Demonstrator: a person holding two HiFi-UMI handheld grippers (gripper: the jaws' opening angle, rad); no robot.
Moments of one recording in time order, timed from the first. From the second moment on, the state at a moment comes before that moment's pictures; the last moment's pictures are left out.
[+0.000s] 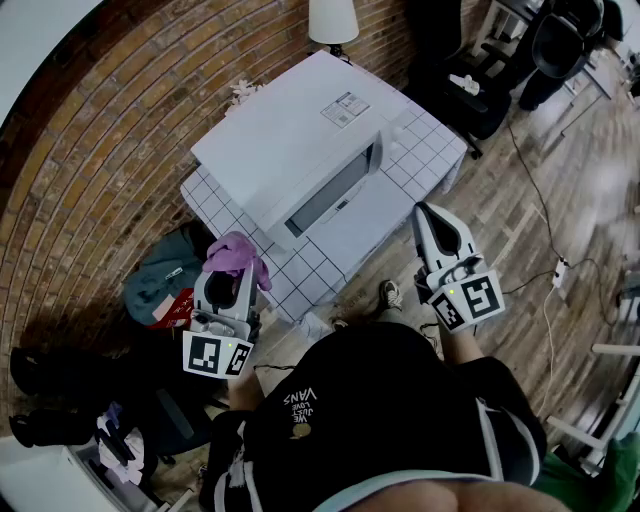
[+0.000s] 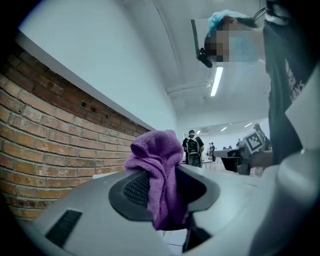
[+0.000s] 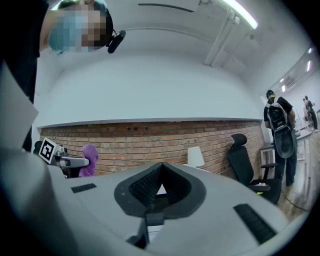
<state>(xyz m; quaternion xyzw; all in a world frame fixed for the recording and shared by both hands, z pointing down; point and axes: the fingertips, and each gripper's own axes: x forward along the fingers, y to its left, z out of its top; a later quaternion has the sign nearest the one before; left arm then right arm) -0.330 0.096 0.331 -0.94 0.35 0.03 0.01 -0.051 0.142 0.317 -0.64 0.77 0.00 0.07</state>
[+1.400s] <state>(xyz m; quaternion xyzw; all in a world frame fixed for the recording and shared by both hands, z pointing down) -0.367 -0.049 0.353 -0.88 0.44 -0.16 0.07 -0.024 0.036 0.330 -0.56 0.82 -0.05 0.08</state>
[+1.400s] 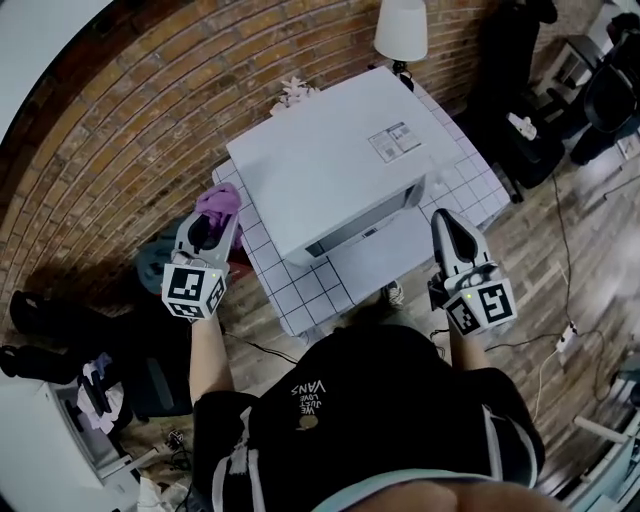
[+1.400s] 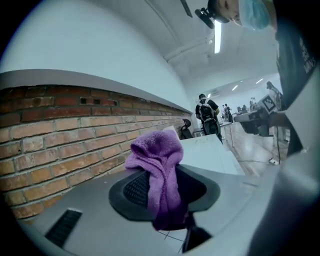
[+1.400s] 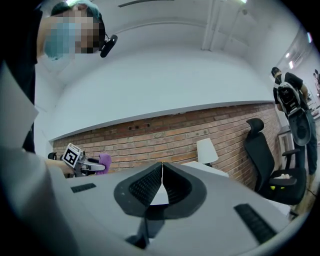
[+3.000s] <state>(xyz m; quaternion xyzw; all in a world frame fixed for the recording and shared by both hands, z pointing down) -0.158 -0.273 0.407 -0.78 0.22 -0.57 0.10 0.163 -0.077 0.367 -0.57 0.81 -0.11 0.11</state>
